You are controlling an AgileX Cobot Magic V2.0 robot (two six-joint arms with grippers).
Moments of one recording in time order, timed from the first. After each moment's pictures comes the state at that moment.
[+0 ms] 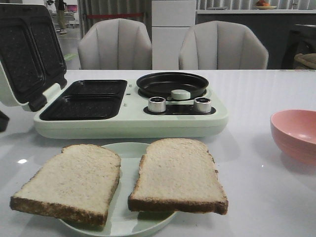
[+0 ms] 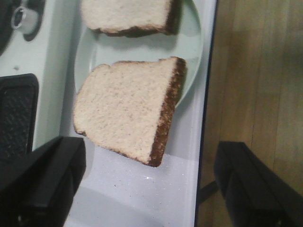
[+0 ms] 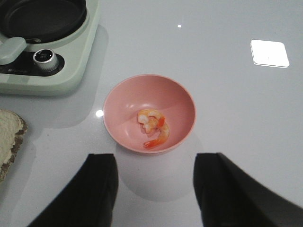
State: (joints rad) left arm -1.01 0.87 -0.41 0.53 0.50 0.24; right arm 0.01 0.57 -0.58 0.05 0.64 -0.03
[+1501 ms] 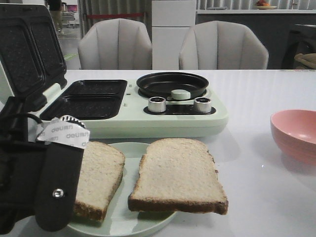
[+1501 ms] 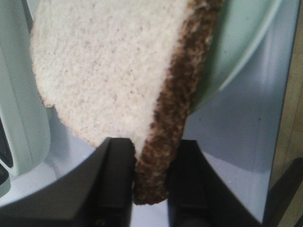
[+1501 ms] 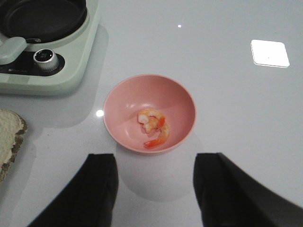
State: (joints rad) left arm -1.04 1.53 -0.47 1.45 0.64 -0.72; right arm 0.01 0.57 -0.58 0.05 0.64 -0.03
